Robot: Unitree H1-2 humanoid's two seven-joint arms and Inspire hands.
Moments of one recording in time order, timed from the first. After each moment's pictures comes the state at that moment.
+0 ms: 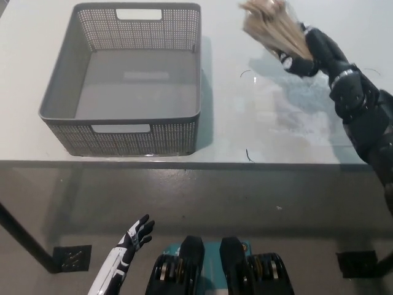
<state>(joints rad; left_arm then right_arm) 0.07 0.14 -0.10 0.16 0.03 -0.43 -0.16 -1.21 -0.24 0.20 1.39 -0.44 -0.31 -0.11</state>
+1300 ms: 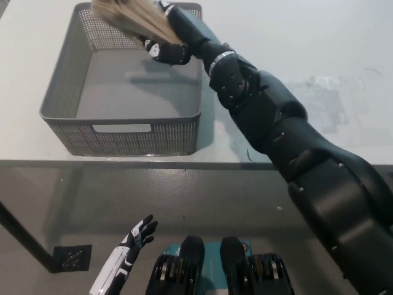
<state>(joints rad) 0.05 0.15 -0.11 0.17 0.05 -0.42 -0.18 -1.36 0.08 0.24 1.40 -0.44 -0.35 -0.11</state>
